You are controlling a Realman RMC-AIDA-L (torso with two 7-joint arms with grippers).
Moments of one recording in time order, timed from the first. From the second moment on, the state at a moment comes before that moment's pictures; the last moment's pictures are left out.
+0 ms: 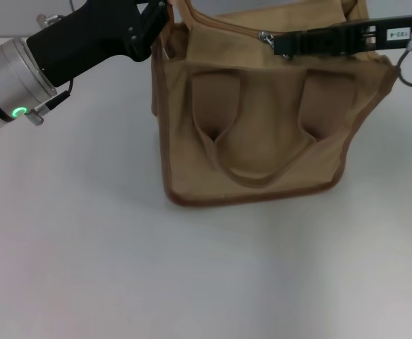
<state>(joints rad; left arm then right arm) -0.67 -2.07 0.66 0.40 1.48 1.60 -0.95 0.70 2.04 -0.77 -1.01 -2.00 -1.60 2.19</state>
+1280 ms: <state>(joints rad) -0.68 -2.08 0.66 0.39 1.48 1.65 -0.95 0.73 2.07 -1.00 -1.05 -2.09 -1.49 2.34</state>
